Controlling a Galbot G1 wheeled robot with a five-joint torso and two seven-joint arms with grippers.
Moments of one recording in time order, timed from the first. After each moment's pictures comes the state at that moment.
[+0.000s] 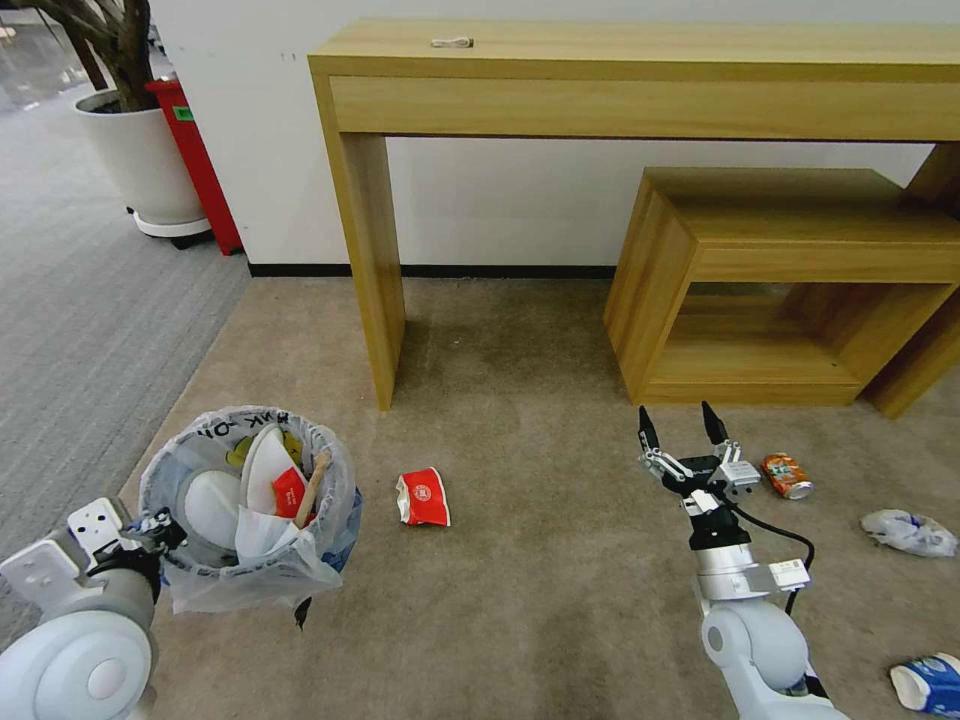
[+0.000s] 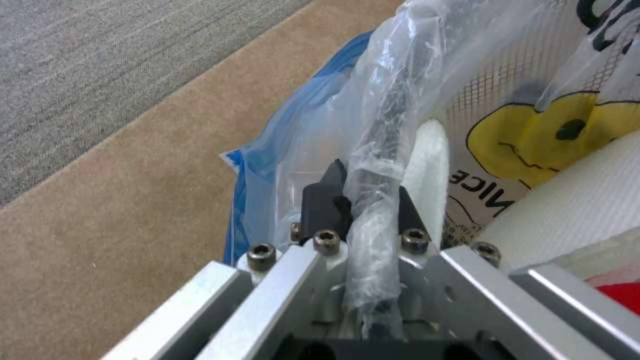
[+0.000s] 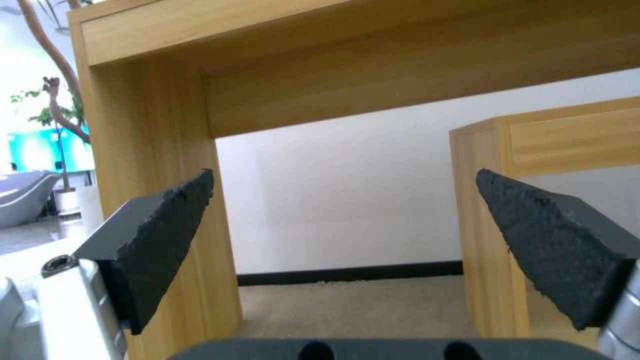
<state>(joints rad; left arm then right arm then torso) 1.54 -1.33 -0.90 -2.32 -0.91 0.69 -0.67 -1.37 1.29 0.55 1.78 0.49 0.49 -0.22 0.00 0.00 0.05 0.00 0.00</state>
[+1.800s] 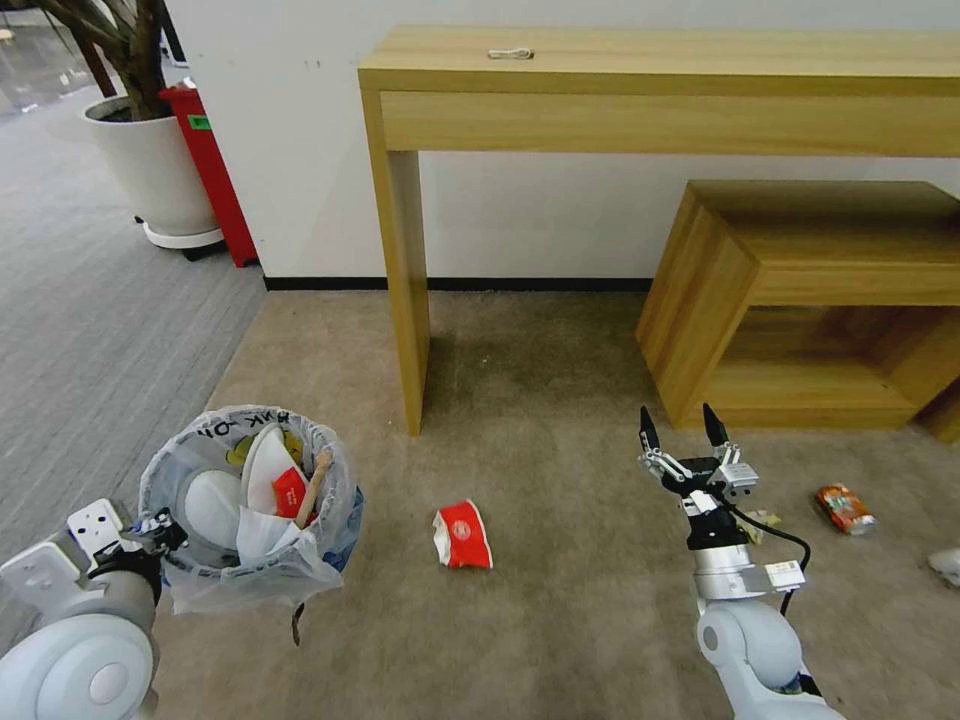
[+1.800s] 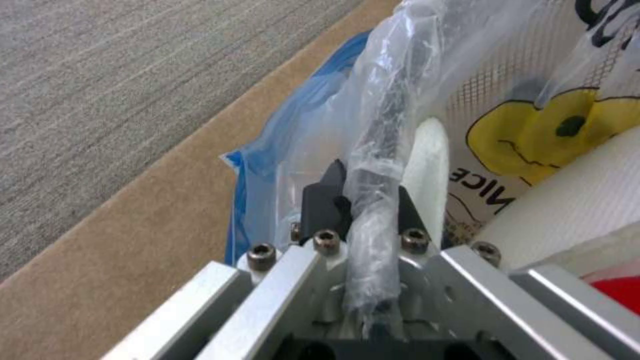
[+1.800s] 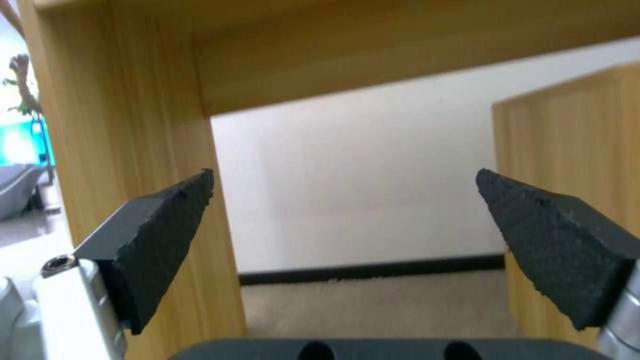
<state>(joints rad) 1.55 -1.33 -0.90 -2.33 -0.89 0.69 -0.67 -1.37 1.29 0.52 1.76 0.47 0.46 -0.16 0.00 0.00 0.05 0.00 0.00</state>
